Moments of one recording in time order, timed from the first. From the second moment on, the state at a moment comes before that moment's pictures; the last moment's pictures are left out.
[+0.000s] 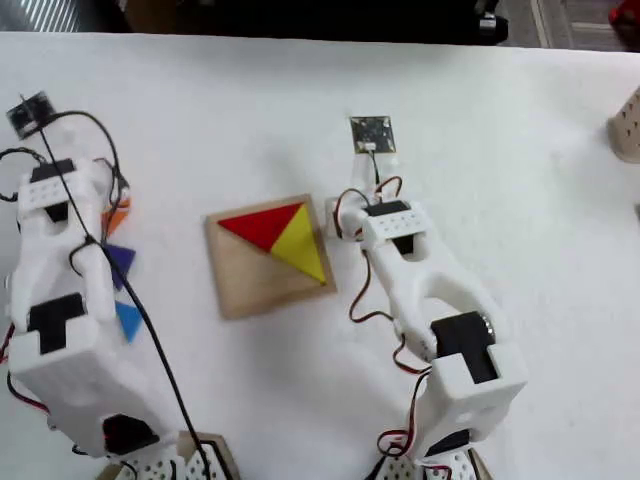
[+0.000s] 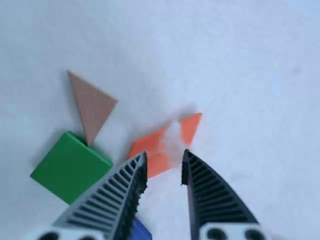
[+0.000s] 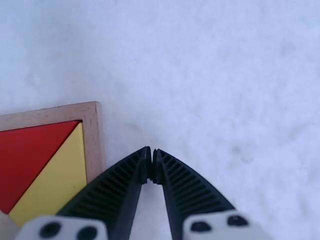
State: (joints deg) left arm -25.5 18.7 7.6 49.4 18.4; right arm -17.3 11.6 27.0 28.1 -7.1
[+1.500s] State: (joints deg) left arm -31.5 9.7 26.6 57.3 15.8; right arm -17.8 11.6 27.0 28.1 -7.1
